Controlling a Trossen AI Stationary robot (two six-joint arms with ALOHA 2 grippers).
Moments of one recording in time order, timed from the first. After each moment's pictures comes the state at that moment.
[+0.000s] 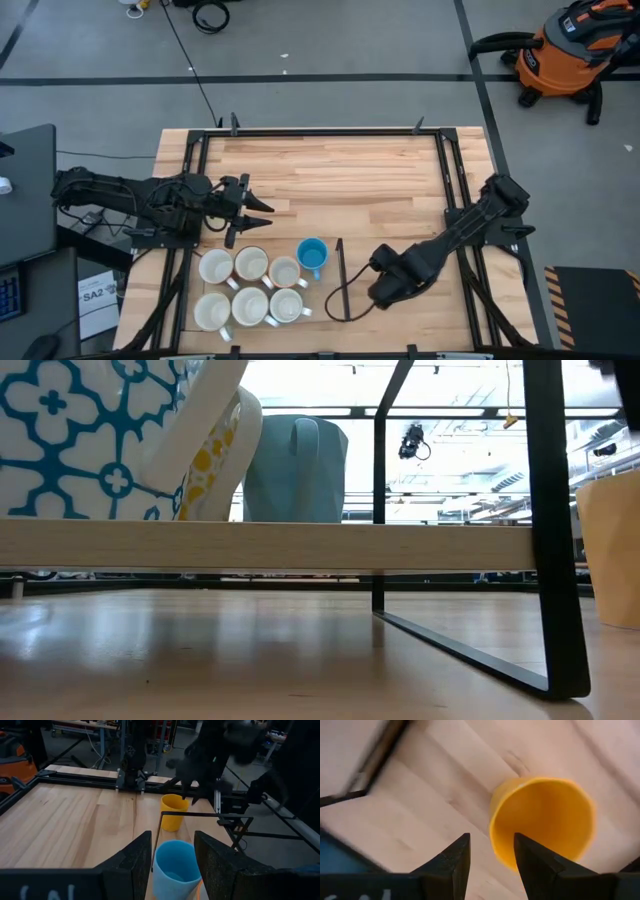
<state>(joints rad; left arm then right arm) -0.13 0.81 0.69 -0.07 -0.02 -0.17 0.61 1.77 1.49 -1.27 0.05 1.46</state>
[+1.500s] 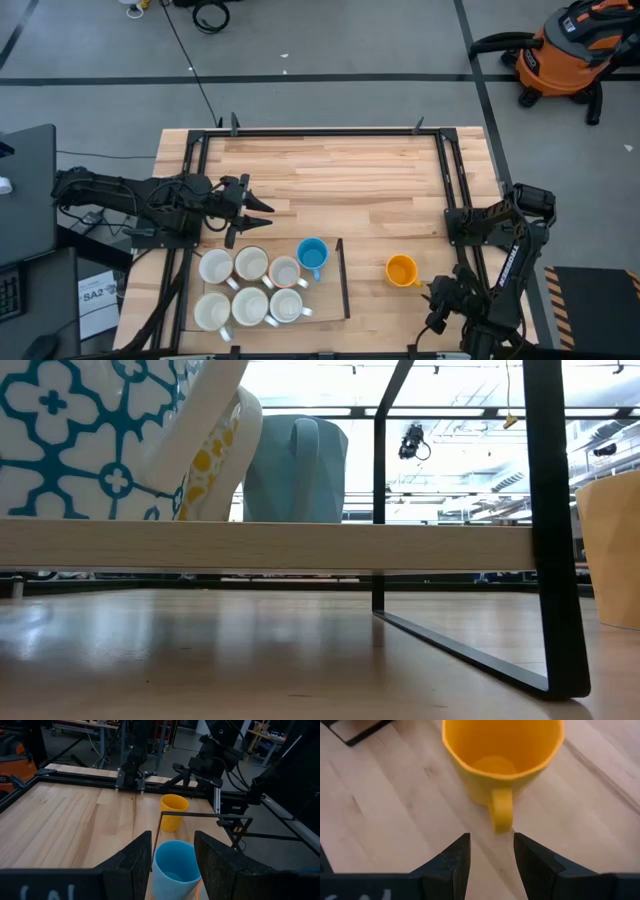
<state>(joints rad) -0.13 0.81 0.69 -0.08 -0.02 -0.18 1.23 1.72 1.12 -1.16 0.57 1.95</state>
